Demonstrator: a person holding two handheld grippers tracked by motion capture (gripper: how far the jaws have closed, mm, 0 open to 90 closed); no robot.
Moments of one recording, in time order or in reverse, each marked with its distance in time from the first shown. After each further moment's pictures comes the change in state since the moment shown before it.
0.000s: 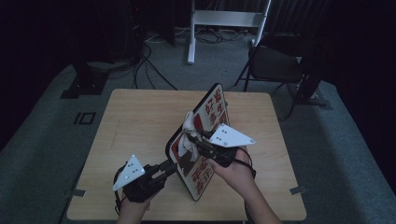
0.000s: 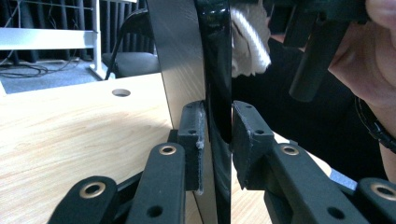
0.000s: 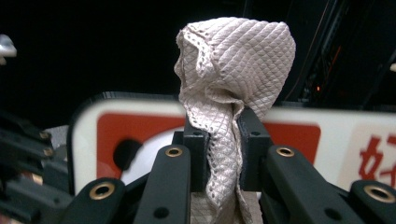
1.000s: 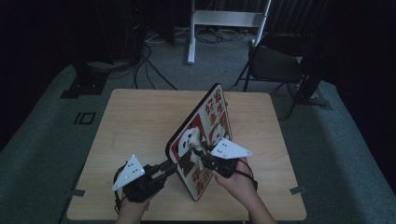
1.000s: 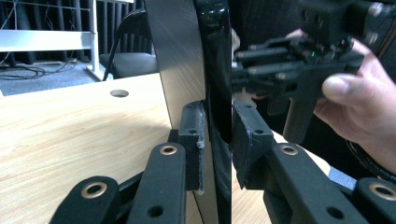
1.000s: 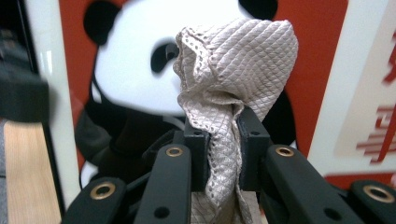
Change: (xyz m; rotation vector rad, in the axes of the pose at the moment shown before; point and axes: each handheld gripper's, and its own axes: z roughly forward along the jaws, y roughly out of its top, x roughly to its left) left arm 0.001 0.000 0.000 0.001 -0.012 0.014; right arm 0.001 -0.059 -0.002 0.120 -0.017 0.032
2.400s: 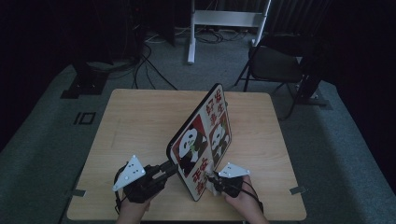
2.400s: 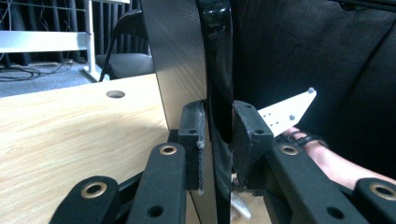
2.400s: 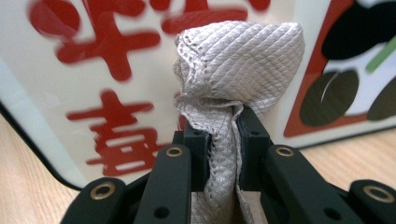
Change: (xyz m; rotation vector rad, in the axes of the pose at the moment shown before) left arm -0.001 0.000 0.001 -0.001 -0.013 0.004; right arm -0.006 -0.131 0.004 0.299 -0.010 0.148
